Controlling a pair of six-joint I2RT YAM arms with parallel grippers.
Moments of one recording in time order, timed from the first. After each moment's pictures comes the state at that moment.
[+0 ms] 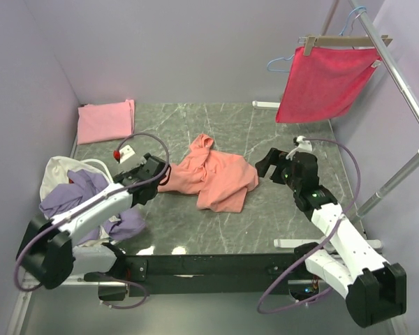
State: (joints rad) left arm -0.61 1.20 0.78 -0.54 -0.77 -1.11; right arm 0.26 0.89 0.61 -0.14 -0.01 0.50
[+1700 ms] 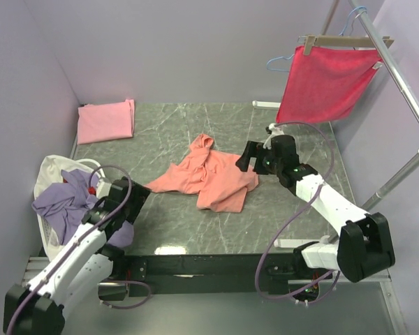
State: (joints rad) left arm -0.33 0.70 0.39 -0.48 -0.24 -1.31; right arm 0.33 1.24 0.79 -0.14 -0.17 0.46
